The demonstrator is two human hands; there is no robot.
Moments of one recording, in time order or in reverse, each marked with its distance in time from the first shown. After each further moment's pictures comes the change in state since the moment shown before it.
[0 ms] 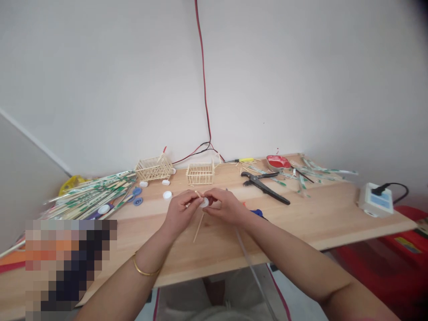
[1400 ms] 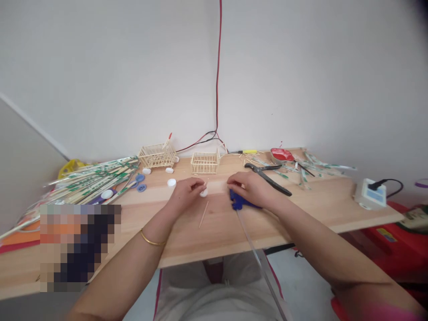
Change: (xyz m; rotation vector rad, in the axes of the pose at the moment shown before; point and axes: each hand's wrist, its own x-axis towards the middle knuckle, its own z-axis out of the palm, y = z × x) left_hand 0.010 -0.034 -0.005 0.122 -0.085 -0.134; right_hand -0.006 -0.007 -0.057 -0.442 -0.169 0.109
